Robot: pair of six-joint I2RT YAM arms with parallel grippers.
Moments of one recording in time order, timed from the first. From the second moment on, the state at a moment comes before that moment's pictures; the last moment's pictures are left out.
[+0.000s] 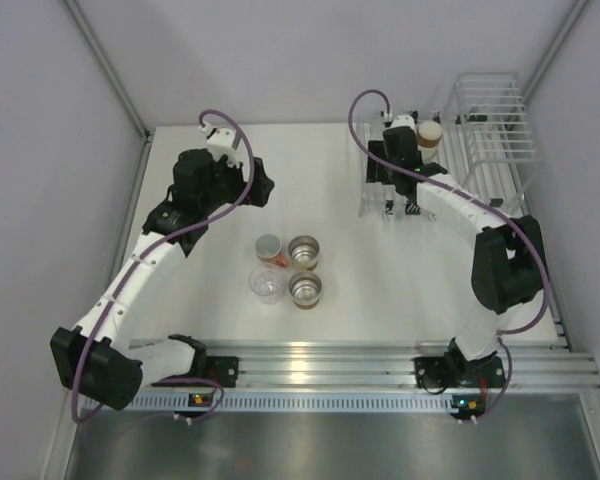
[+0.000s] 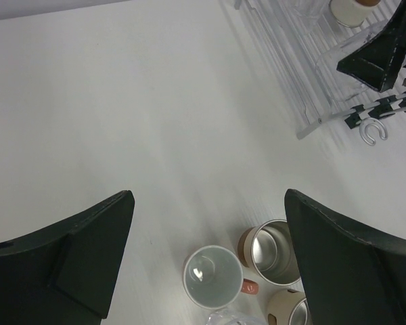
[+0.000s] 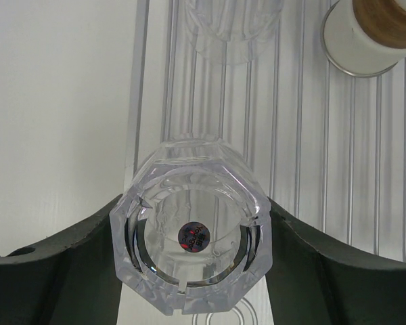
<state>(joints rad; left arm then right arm) -0.34 1.18 1.12 -0.29 0.11 -0.16 0.39 1.74 1.35 -0.23 0.27 0.23</state>
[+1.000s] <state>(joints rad) -0.27 1.19 1.12 -0.29 0.12 -0.16 0.34 2.04 1.63 -0.25 0.35 0.18</state>
